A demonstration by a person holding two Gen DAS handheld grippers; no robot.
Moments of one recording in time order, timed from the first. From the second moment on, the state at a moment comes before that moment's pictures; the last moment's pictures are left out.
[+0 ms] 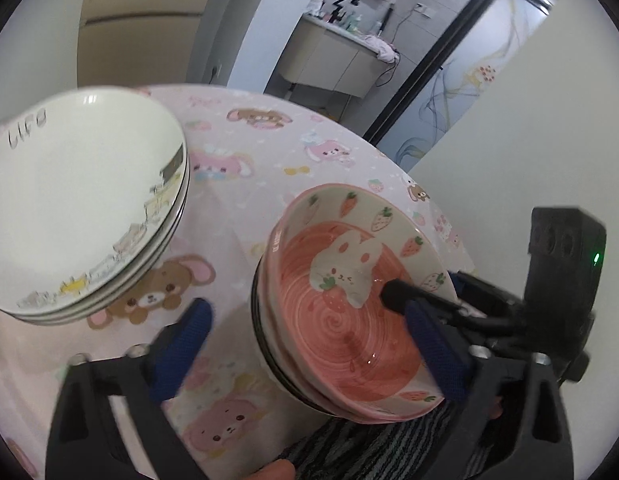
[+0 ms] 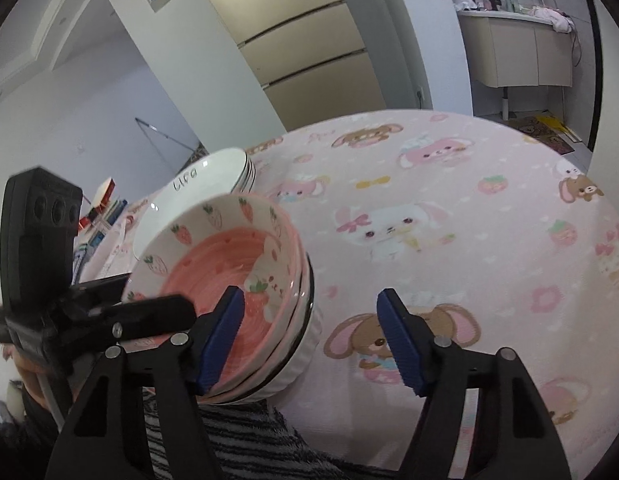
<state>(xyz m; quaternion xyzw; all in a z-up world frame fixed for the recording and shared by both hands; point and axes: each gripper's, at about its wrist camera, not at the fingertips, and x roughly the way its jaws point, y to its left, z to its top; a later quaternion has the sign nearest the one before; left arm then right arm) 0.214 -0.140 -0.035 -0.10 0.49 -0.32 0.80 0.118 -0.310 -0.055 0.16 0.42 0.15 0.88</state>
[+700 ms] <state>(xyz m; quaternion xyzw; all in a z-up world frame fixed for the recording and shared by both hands) 0.220 -0.124 -0.060 -0.17 0.51 -0.34 0.77 0.116 -0.311 -0.077 0.25 0.42 0.22 0.84</state>
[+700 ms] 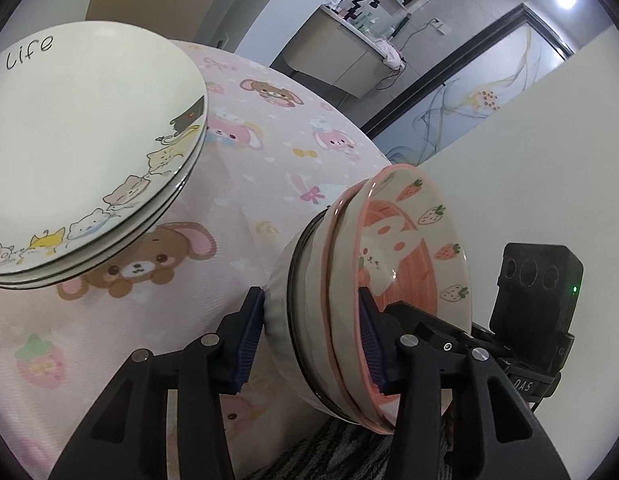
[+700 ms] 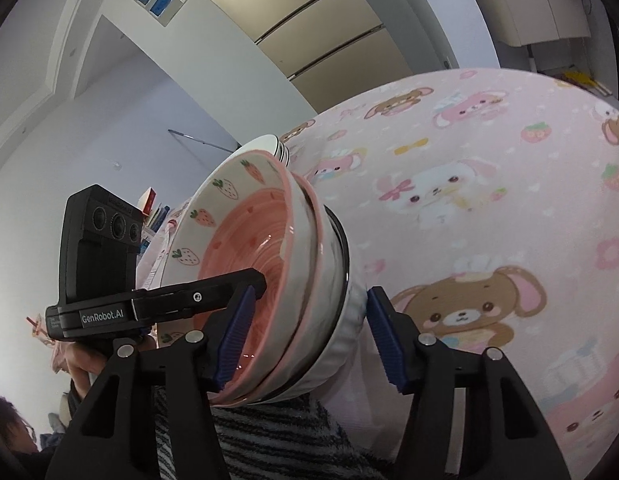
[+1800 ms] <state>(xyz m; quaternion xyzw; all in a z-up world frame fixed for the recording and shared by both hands) 0.217 -0.120 -0.072 -0.22 0.51 -0.37 0.75 0.130 -0.317 -0.083 0.31 0.43 0.21 0.82</state>
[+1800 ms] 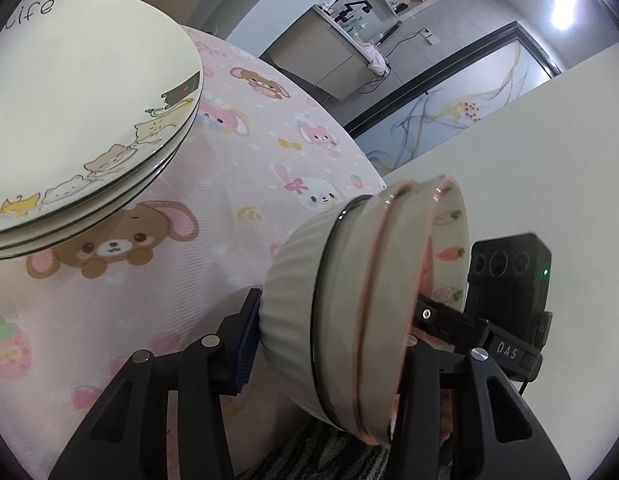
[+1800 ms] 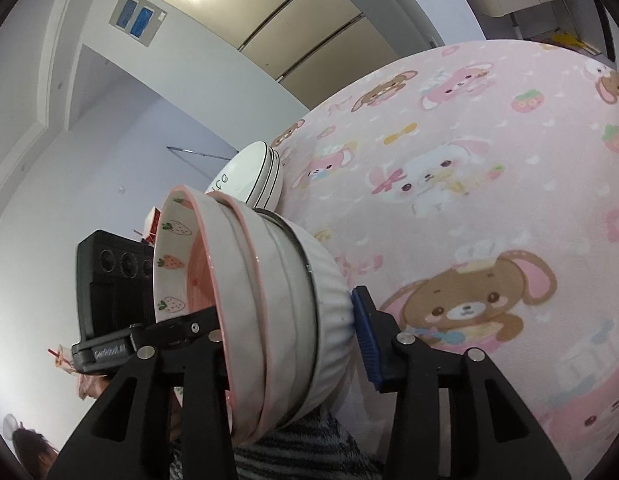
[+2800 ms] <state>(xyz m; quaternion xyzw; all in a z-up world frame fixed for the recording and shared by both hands) 0.215 -0.067 0.010 -0.25 0.39 -0.37 0.81 0.136 -0.290 0.011 0.28 0.30 0.23 0.88</state>
